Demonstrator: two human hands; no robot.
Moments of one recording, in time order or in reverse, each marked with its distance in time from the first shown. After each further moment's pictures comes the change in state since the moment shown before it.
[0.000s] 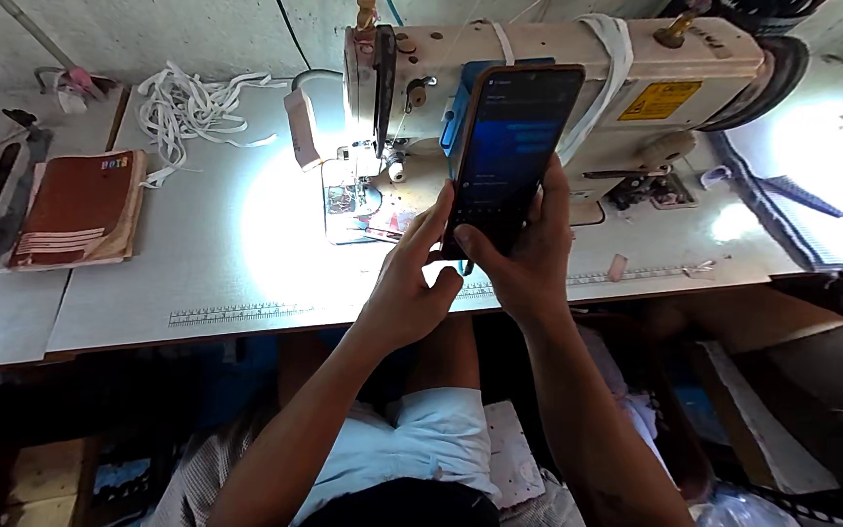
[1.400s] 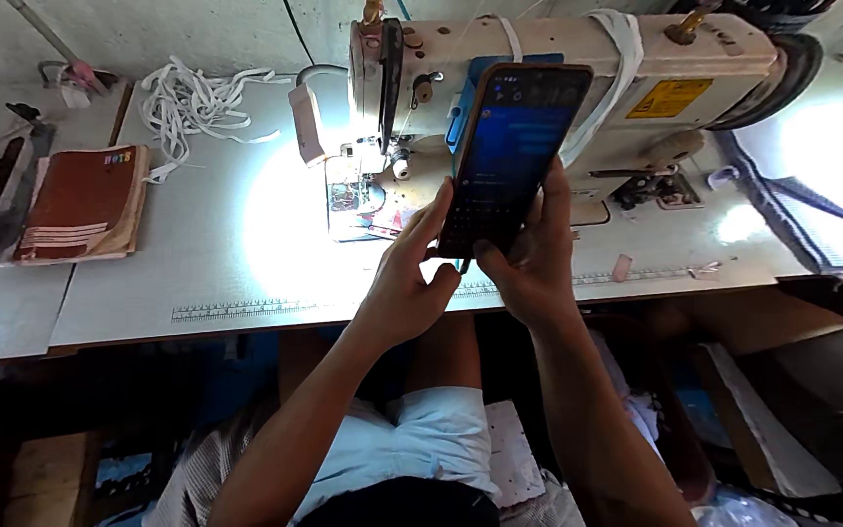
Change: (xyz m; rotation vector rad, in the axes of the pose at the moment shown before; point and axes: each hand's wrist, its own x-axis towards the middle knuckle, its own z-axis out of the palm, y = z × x) left_hand -0.002 -0.001 -0.005 0.019 0.010 0.023; right_hand -0.003 0.003 -0.004 0.066 -0.103 0.010
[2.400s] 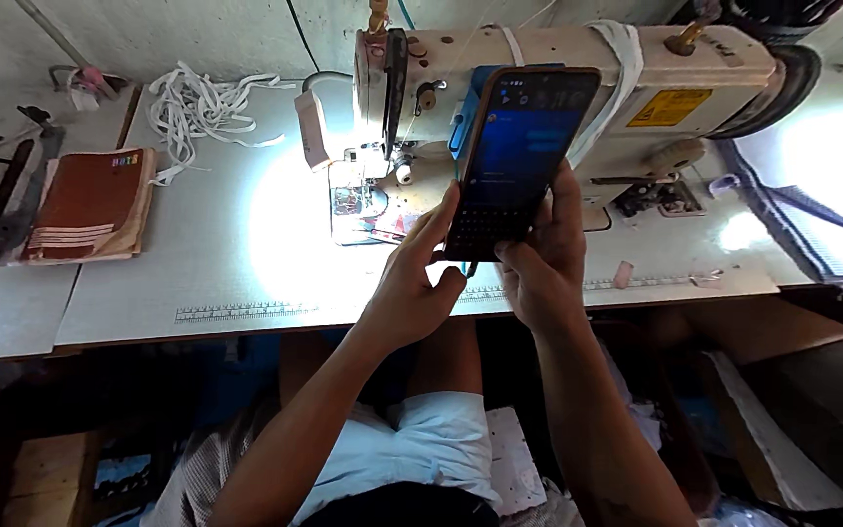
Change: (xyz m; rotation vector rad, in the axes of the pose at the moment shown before) left_hand 0.003 0.002 0.002 -0.018 -0.007 -0.005; right_hand 0.004 0.000 -0.004 0.142 0.028 0.013
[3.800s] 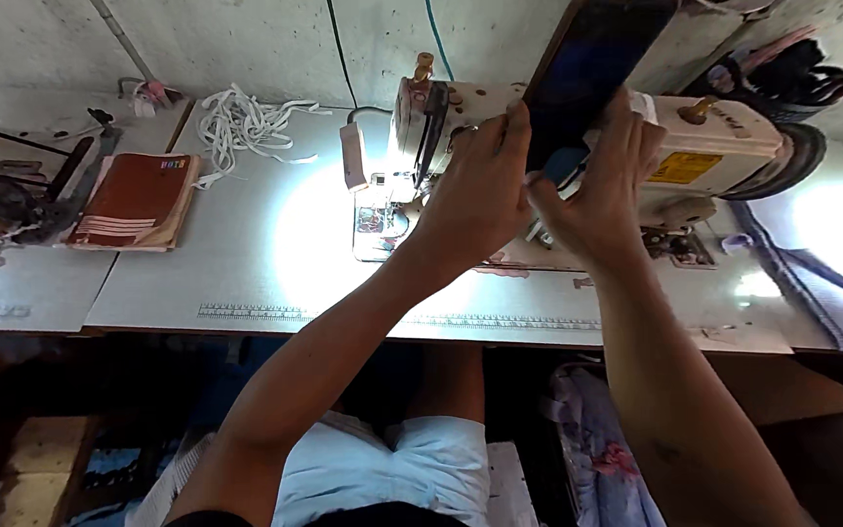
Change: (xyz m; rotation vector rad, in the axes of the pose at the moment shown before) left_hand 0.103 0.049 -0.009 0.854 0.103 0.084; right_hand 0.106 -0.018 -0.033 -1.079 0.066 -0.212
